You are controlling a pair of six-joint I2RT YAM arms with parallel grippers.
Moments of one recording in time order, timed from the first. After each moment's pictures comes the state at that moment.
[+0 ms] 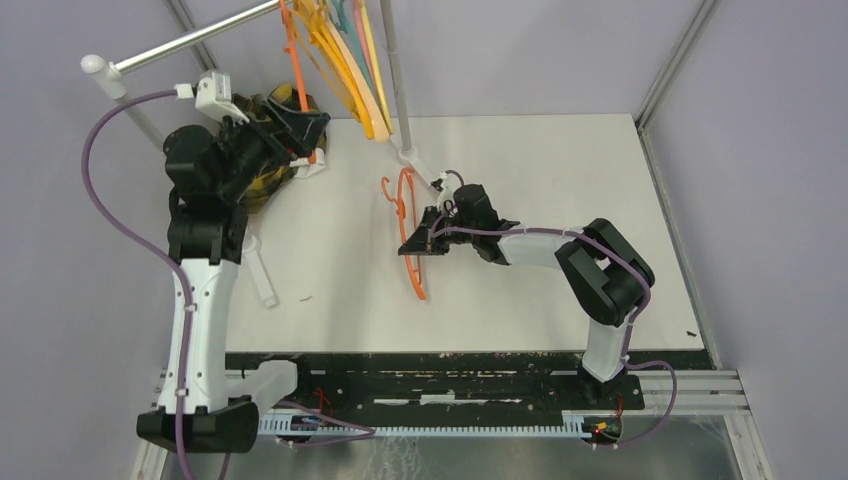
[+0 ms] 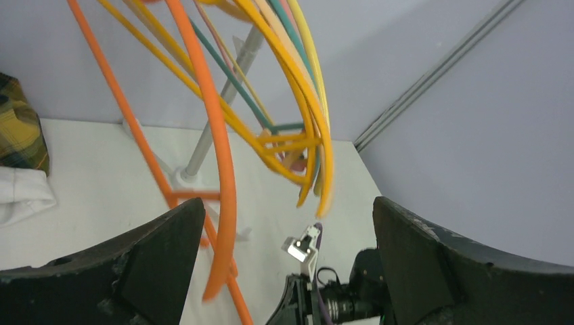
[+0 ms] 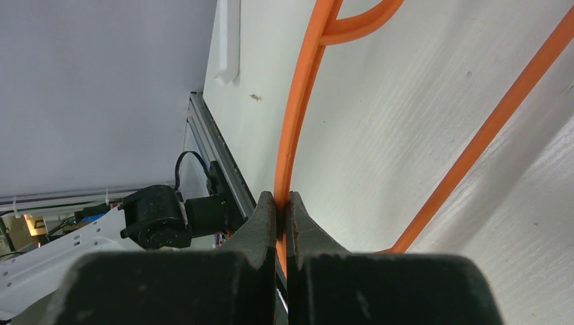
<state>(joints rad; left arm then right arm) 0.00 1.11 1.43 -0.27 0.41 -0.53 0.67 1.87 1.03 0.37 -0.61 0.85</state>
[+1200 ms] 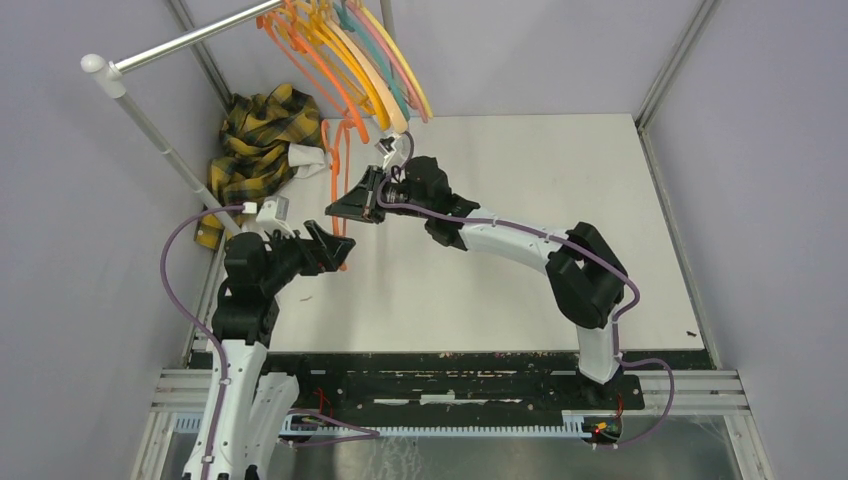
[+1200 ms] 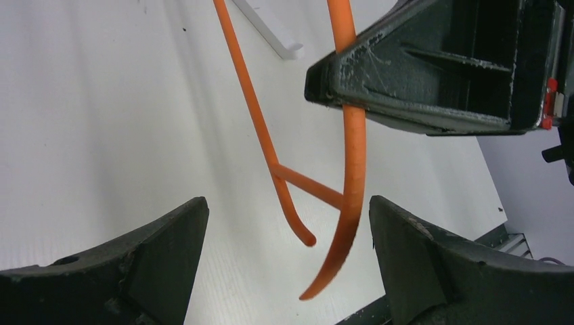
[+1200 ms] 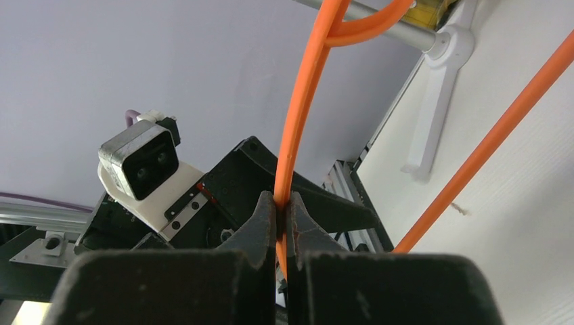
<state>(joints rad) 0.00 0.59 0.62 -0.36 0.48 -0.41 0.87 1.95 1.50 0.41 -0.45 1.14</state>
